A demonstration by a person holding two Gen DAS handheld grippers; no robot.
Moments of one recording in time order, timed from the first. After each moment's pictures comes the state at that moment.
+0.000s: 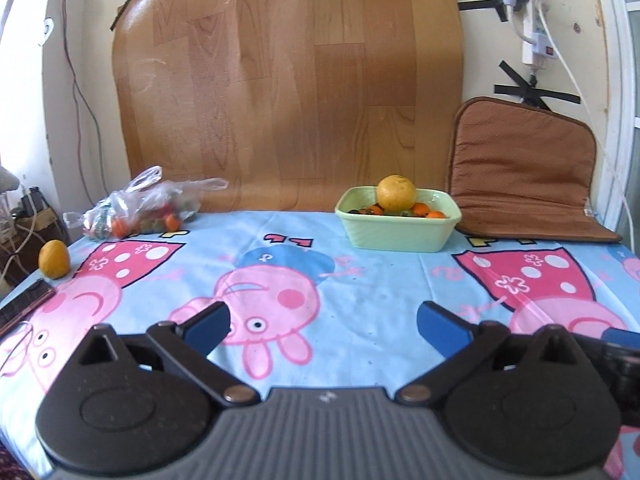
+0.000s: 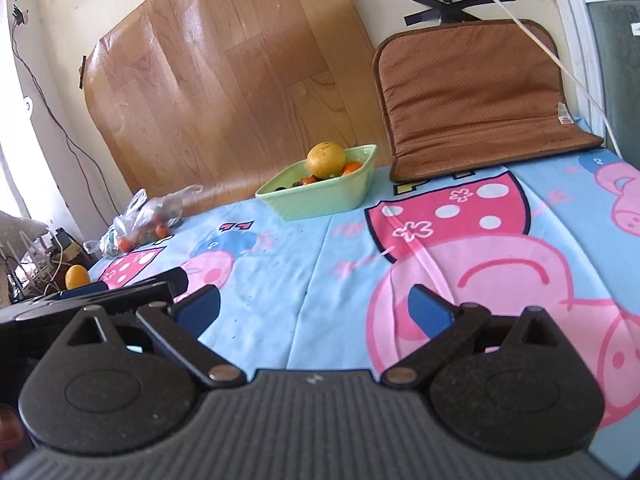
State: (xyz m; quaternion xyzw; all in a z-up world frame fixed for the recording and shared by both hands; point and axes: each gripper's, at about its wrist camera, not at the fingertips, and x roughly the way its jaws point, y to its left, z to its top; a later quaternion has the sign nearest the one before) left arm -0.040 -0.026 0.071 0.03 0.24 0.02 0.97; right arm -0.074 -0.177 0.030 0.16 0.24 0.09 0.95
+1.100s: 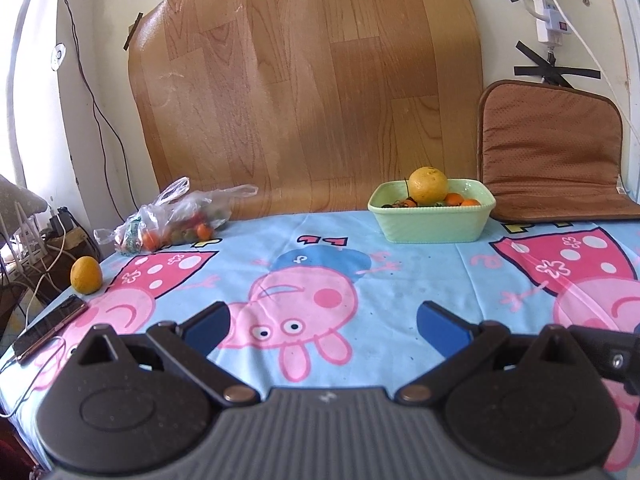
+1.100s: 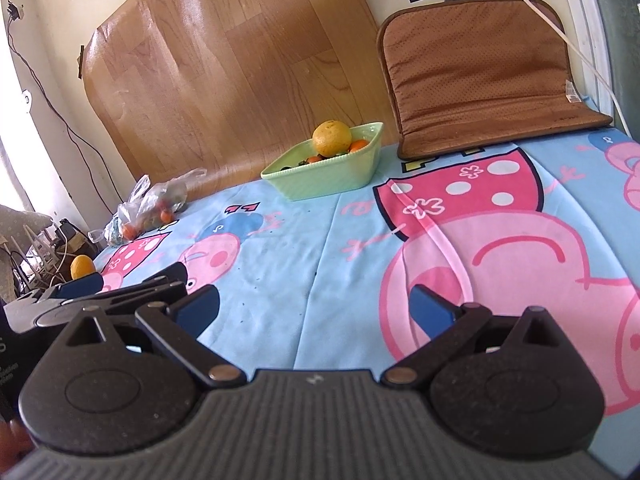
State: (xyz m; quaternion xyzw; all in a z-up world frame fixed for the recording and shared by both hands) left arm -0.034 -0.024 0.061 0.08 0.24 0.06 0.97; right arm -0.070 -0.172 0.024 0.17 0.27 0.10 0.94
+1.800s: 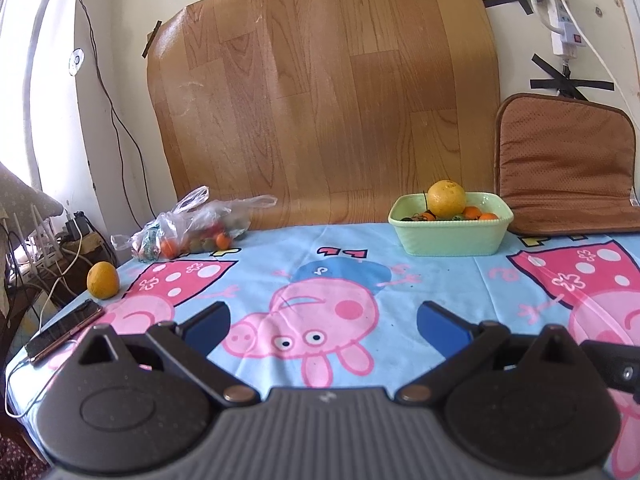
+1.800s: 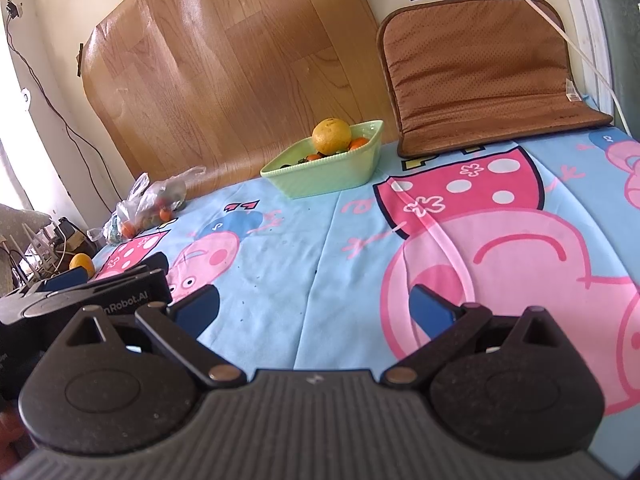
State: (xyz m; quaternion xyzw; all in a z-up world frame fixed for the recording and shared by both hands) left arm -0.037 -0.015 0.066 0.07 0.22 0.08 0.97; right arm -0.071 -0.171 0.025 0.17 0.27 0.10 0.94
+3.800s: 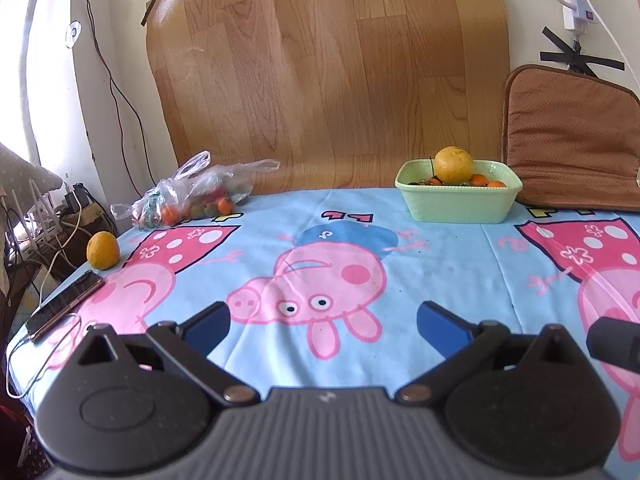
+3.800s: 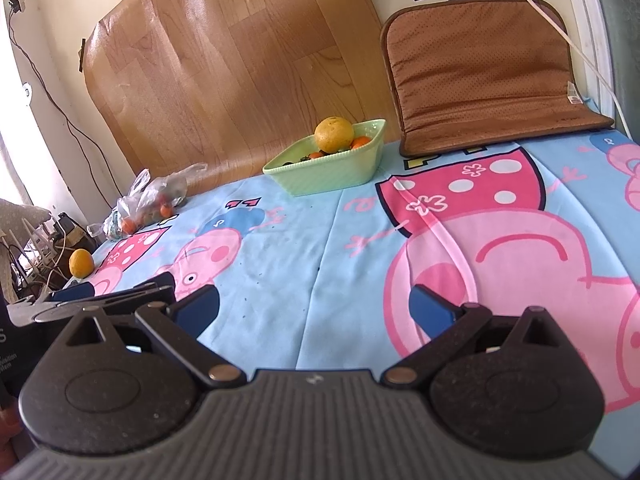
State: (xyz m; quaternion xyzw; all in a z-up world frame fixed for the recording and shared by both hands) left arm -0.033 -0.007 0.058 0.07 0.27 0.09 0.96; right arm -0.070 -0.168 0.025 0.17 0.28 0.10 0.94
